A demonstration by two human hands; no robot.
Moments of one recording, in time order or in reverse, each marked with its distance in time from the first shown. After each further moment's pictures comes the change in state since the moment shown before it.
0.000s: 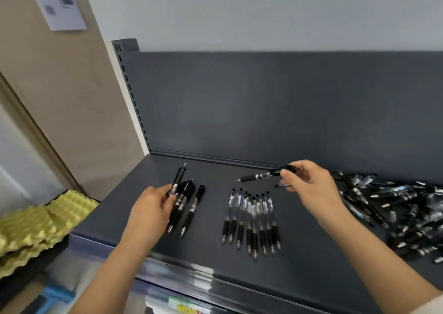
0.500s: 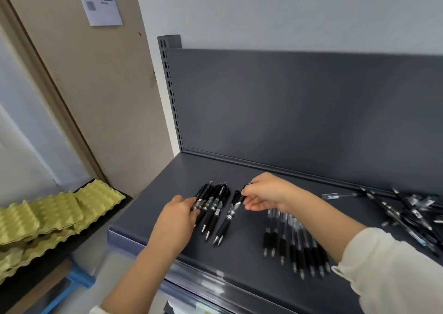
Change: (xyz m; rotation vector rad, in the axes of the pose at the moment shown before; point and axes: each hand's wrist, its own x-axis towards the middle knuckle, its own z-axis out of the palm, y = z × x) left_hand 0.010 -0.048 0.001 0.105 -0.067 0.058; right_hand 0.047 -0.023 0.148 -0.145 -0.662 0.469
